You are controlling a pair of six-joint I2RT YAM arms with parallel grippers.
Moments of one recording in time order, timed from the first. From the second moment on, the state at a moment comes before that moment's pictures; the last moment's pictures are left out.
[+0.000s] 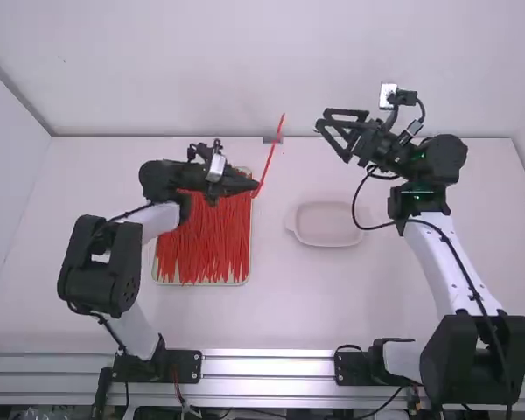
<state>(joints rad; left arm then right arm) -0.10 1.80 0.99 1.50 1.55 -0.49 0.03 1.40 1.05 0.77 -1.11 0.99</state>
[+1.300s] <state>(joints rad) -0.16 1.80 1.19 1.50 1.56 -0.58 0.30 1.40 1.06 0.39 -0.99 0.55</state>
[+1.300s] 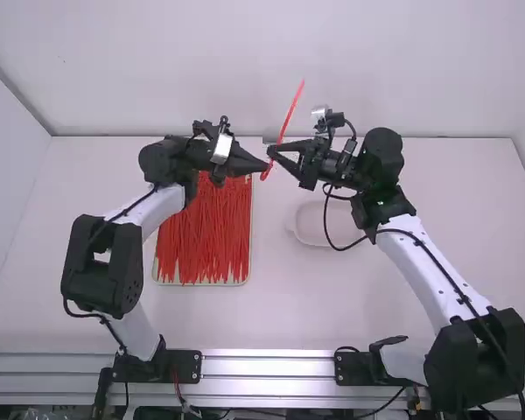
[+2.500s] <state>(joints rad) 0.06 1.80 1.31 0.41 1.36 -0.40 0.08 1.40 1.06 -0.02 -0.90 0.30</state>
